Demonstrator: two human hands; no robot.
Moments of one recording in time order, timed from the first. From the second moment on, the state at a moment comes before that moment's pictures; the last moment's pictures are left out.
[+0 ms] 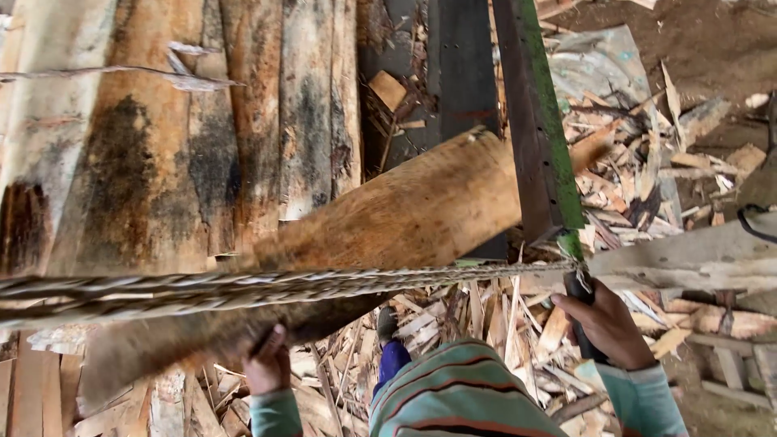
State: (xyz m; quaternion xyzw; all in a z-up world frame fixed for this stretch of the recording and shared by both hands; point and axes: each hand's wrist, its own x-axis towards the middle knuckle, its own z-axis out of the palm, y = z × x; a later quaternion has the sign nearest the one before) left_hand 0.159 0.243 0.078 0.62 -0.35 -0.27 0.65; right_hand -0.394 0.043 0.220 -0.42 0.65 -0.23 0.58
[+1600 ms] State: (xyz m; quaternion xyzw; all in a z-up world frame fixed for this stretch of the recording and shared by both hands) left_hand 0.273 -0.103 0.008 0.63 -0.05 -0.45 0.64; right_hand -0.392 0.070 0.000 -0.49 0.77 -0.12 0.40
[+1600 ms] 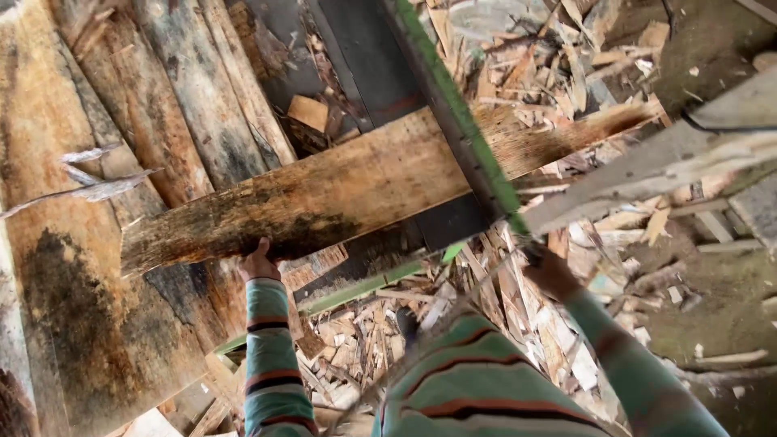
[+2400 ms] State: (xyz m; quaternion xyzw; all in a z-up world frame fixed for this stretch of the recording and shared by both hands) left_hand 0.123 -0.027 -0.032 0.34 -0.08 -0.55 0.76; right_hand -0.385 0.046 0.166 -0.43 0.74 -0.15 0.50
